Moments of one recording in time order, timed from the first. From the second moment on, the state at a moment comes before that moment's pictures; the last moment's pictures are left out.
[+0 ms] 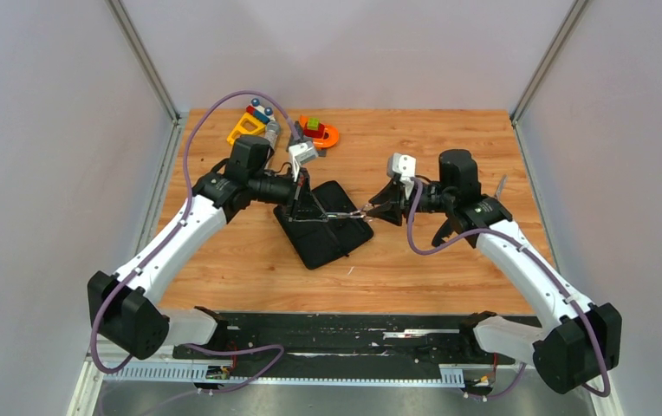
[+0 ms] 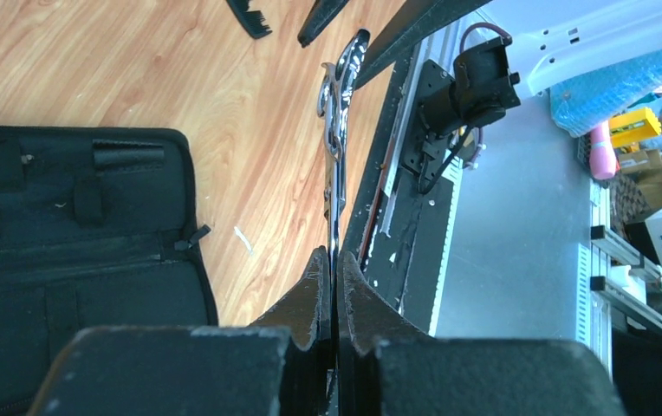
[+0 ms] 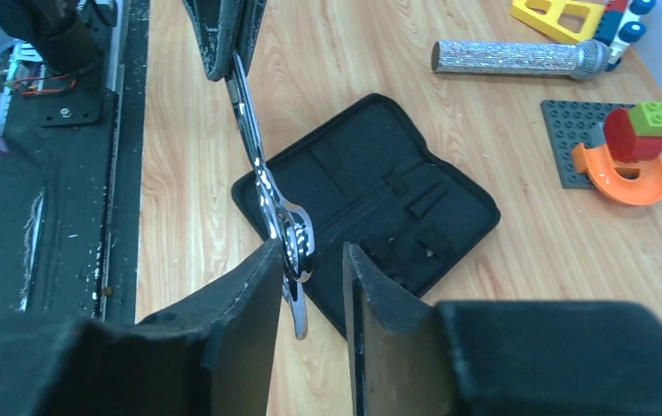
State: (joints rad) left arm -0.48 1.30 1.19 -0.55 0.93 -0.04; right arm 0.41 1.15 0.97 -0.25 -0.90 -0.46
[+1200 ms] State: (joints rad) left arm -0.35 1.13 0.84 0.07 0.49 -0.73; right arm 0.36 1.19 0.88 0.05 -0.81 0.36
